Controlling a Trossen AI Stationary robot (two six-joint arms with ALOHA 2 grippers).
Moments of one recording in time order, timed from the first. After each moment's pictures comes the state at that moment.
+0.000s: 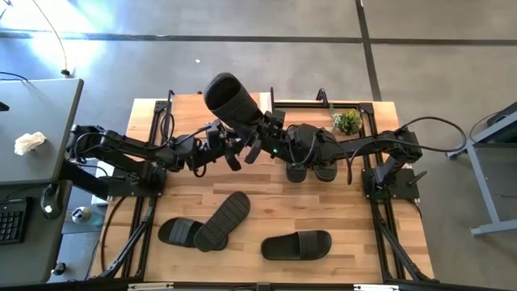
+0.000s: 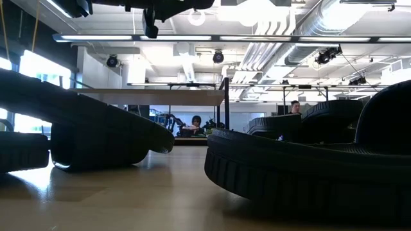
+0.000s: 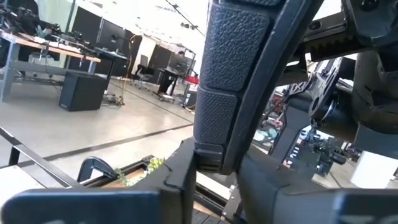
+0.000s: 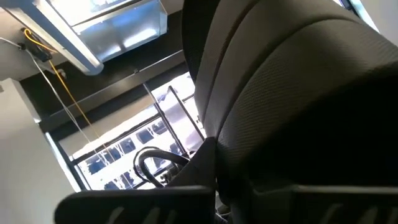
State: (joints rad) left arm 0.08 1.30 0.69 0.82 -0.49 -0.27; right arm 0.10 1.74 1.51 0.65 0.44 0.38
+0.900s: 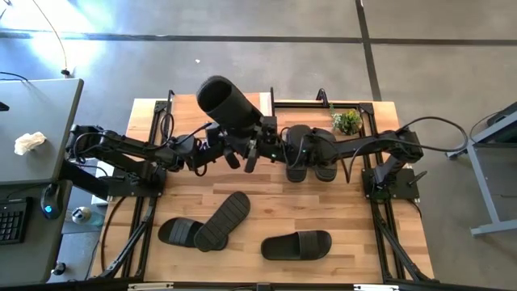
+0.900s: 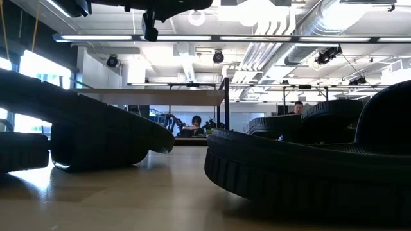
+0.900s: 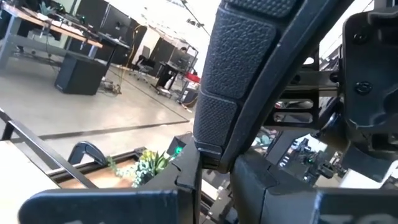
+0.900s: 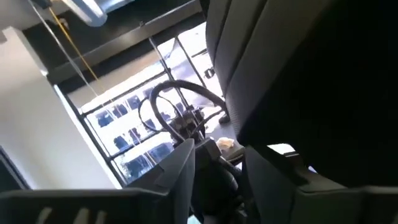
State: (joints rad) left arm 0.08 1.29 0.69 0.80 -0.49 -0.40; right arm 0.10 1.73 1.51 0.44 0.31 0.42
